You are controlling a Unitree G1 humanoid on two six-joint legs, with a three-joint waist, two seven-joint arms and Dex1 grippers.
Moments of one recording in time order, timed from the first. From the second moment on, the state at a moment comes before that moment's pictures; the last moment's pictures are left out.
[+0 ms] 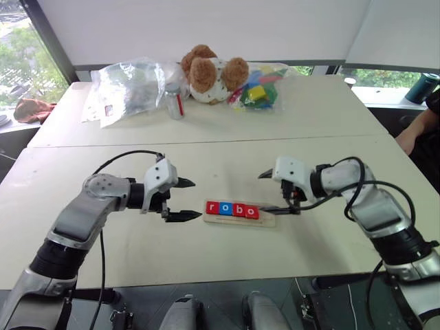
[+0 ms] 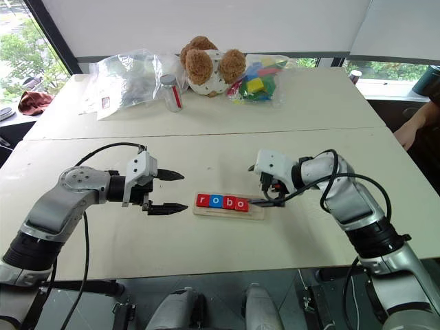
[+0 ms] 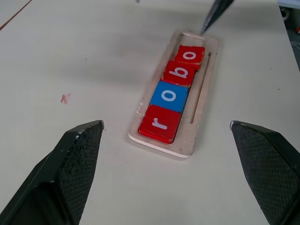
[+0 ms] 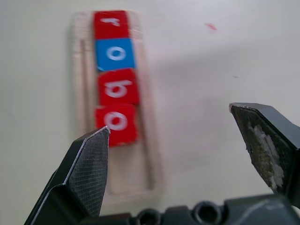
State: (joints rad) left arm -0.45 0.74 -0.14 -0.16 -0.36 0.49 -1.14; right arm -0.53 -0.76 0.27 -0.17 0.01 0.41 1.17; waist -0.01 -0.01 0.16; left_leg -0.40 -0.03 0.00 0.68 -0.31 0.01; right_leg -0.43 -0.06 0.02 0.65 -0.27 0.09
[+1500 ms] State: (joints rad) left arm -0.54 0.68 -0.12 -0.20 -0.47 0.56 -1.14; right arm -0.53 -0.59 -0.22 -0.19 0.10 0.88 0.58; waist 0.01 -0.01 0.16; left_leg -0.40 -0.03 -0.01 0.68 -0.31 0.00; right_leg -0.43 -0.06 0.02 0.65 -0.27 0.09
